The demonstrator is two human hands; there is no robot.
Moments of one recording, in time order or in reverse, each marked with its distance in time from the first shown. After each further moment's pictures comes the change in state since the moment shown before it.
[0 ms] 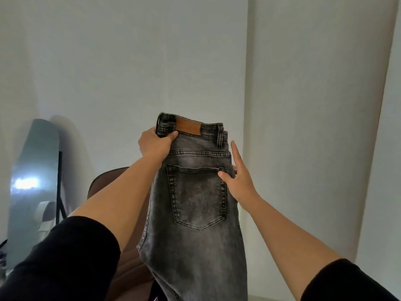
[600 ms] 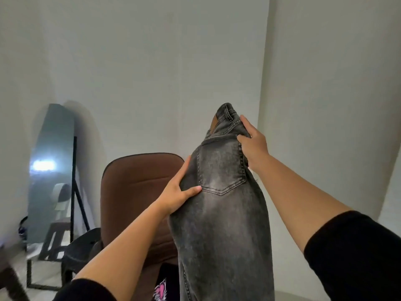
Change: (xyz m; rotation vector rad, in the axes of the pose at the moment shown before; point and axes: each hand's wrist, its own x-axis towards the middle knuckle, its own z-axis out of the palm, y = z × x) left_hand -0.080 -0.107 -0.022 -0.125 -0.714 0.082; right_hand 0.056 -0.034 0.009 0.179 0.173 0.118
